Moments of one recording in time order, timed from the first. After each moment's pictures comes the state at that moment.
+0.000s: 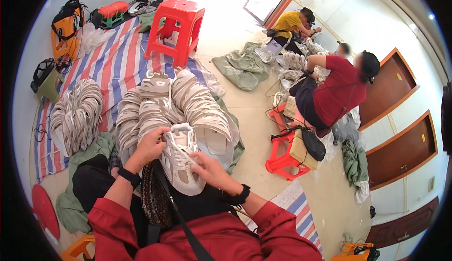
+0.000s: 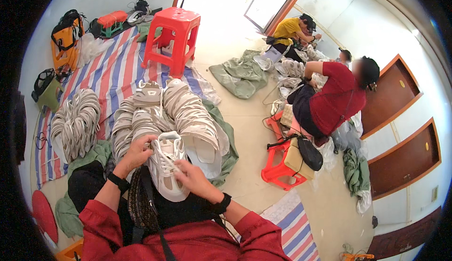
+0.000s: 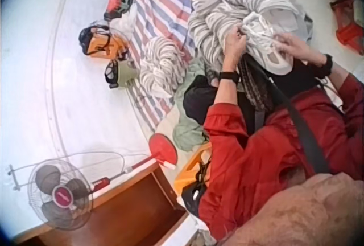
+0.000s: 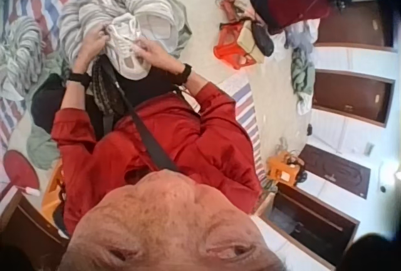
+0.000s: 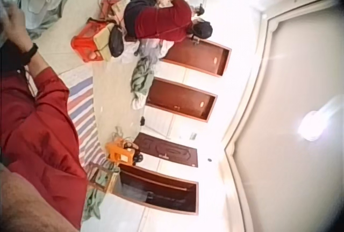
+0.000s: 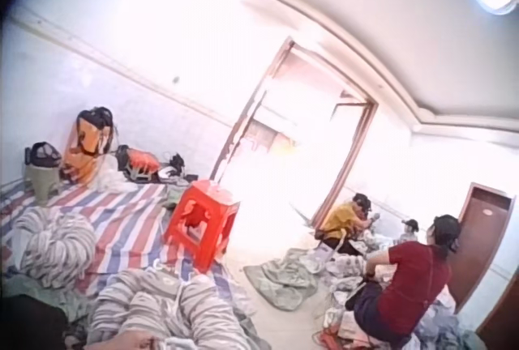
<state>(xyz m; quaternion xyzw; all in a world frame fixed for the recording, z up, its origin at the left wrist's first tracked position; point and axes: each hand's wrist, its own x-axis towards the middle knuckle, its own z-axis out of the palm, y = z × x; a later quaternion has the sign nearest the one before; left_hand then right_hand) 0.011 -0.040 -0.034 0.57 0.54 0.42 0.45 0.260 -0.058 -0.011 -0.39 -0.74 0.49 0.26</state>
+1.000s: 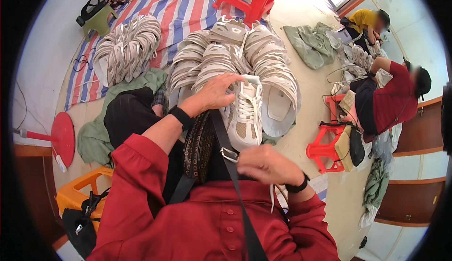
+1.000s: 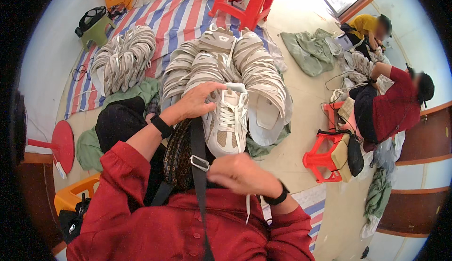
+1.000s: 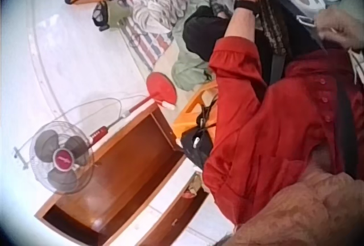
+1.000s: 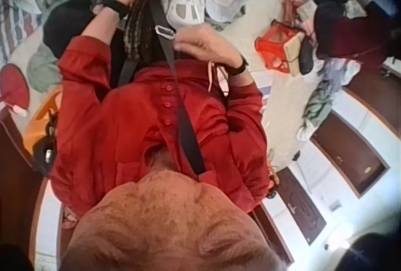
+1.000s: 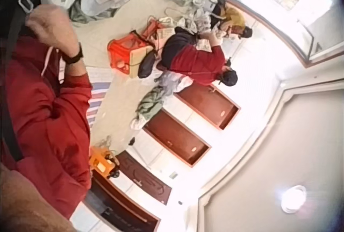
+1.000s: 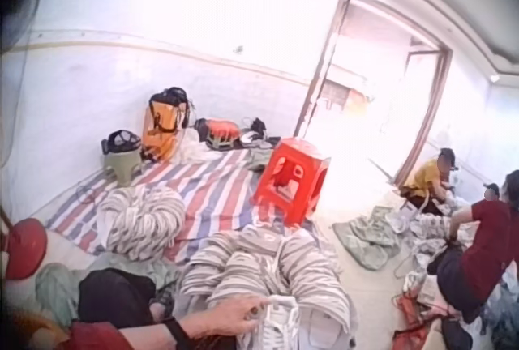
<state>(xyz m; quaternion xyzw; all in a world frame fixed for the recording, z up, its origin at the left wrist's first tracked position) 0.016 -0.047 -0.036 0.72 0.53 0.36 0.25 0.255 -0.098 0.075 -0.11 -0.86 0.50 0.04</state>
